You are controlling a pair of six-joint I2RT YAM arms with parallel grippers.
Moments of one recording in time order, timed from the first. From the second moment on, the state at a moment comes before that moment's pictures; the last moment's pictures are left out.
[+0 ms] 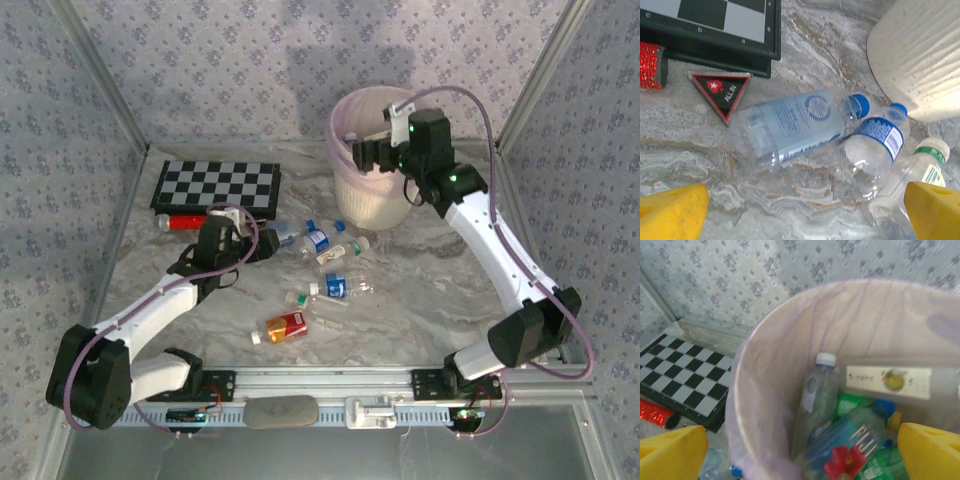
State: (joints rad) left arm -0.43 1.15 0.61 -0.09 0.06 -0.55; right arm 0.41 1.45 1.50 -0.45 -0.02 0.08
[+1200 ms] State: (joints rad) left arm -1.07 1.00 0.56 -0.59 -0.11 -0.51; right arm 0.44 1.30 1.29 -0.29 -0.02 0.14
